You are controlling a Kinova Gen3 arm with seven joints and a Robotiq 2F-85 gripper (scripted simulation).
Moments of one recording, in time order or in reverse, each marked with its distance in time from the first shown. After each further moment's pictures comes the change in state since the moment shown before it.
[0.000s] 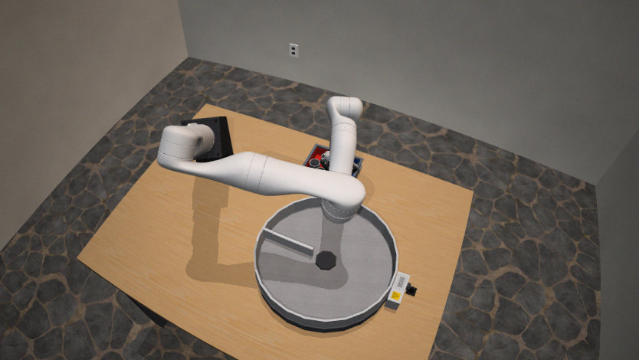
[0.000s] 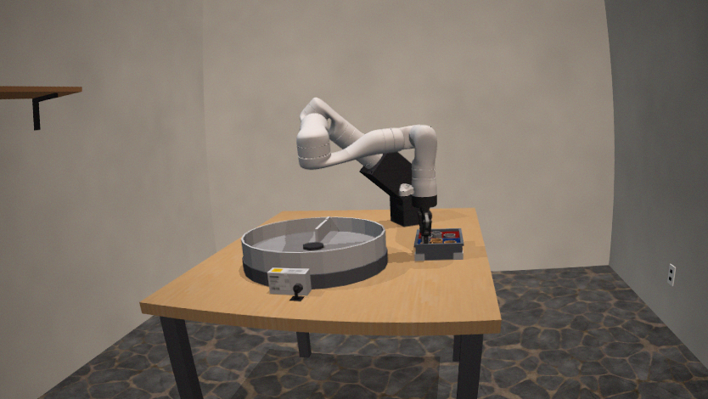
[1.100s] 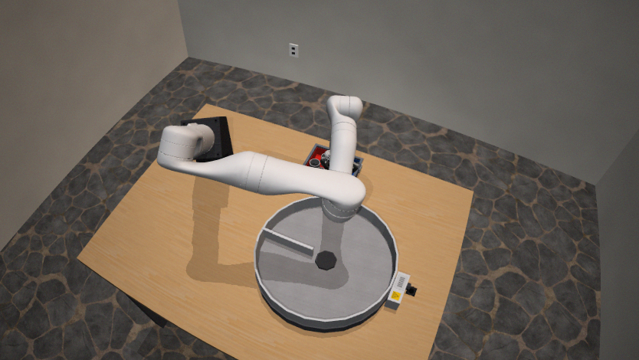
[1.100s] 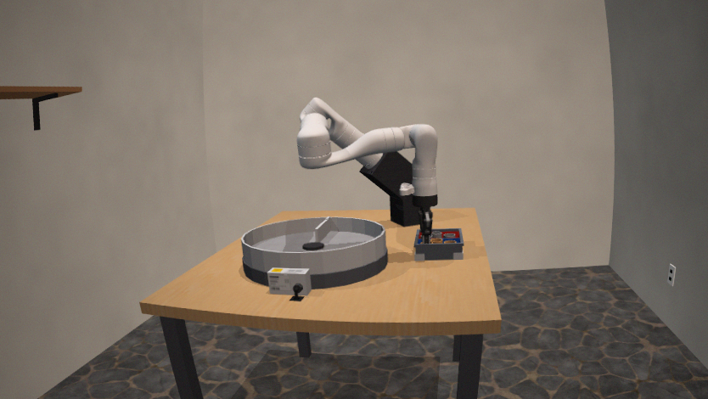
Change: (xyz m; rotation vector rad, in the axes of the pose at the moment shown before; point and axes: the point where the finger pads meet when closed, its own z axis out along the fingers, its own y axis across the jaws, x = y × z) arm -0.002 0.000 -0.002 0.004 -0.002 -0.003
